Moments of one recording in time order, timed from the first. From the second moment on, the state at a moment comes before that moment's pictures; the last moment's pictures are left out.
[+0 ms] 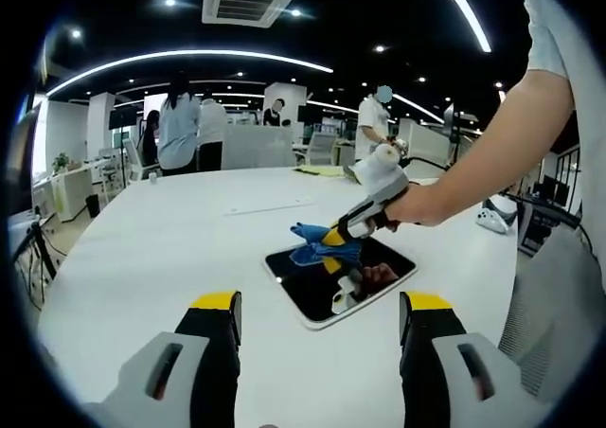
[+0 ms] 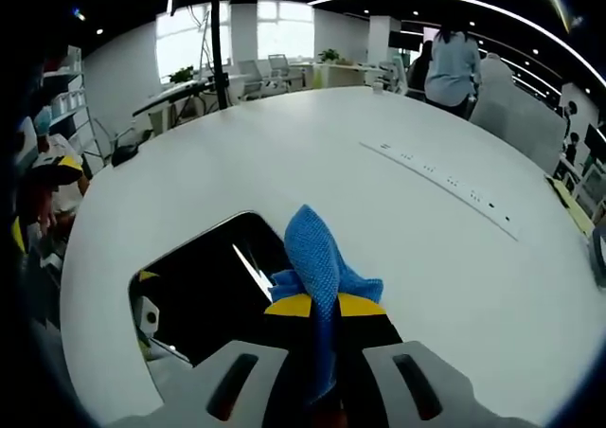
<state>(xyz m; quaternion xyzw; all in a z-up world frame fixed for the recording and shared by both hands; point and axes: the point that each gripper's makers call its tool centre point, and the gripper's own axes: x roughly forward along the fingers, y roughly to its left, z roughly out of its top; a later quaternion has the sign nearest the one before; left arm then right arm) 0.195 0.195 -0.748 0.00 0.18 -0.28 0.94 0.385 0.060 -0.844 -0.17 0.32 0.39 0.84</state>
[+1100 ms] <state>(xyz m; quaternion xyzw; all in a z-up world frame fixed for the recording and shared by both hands) 0.195 0.189 -0.748 0.01 0.18 -0.29 0.94 0.390 0.010 -0.845 -0.18 0.33 0.36 0.85</state>
